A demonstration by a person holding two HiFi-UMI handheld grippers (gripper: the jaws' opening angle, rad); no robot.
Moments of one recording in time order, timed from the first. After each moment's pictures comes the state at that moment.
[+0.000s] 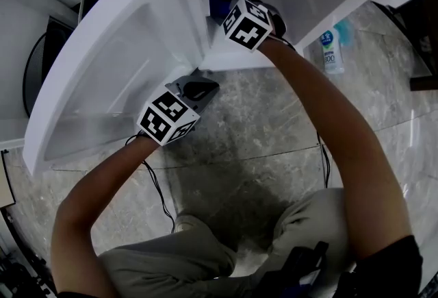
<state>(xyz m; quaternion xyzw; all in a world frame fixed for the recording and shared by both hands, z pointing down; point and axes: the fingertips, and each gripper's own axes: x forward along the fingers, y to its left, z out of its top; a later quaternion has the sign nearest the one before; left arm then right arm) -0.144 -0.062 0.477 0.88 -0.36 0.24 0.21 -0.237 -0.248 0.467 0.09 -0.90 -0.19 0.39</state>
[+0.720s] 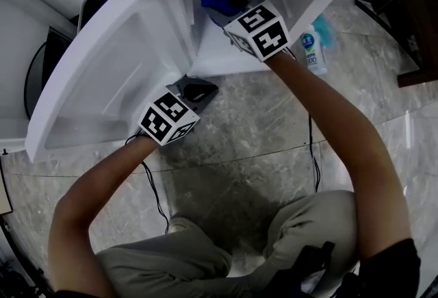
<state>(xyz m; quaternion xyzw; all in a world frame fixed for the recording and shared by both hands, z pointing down) -0.112 -0.069 0.452 0.89 -0.34 0.24 0.18 -0.197 -0.240 0.352 0.17 -0.96 -0.07 0.20</state>
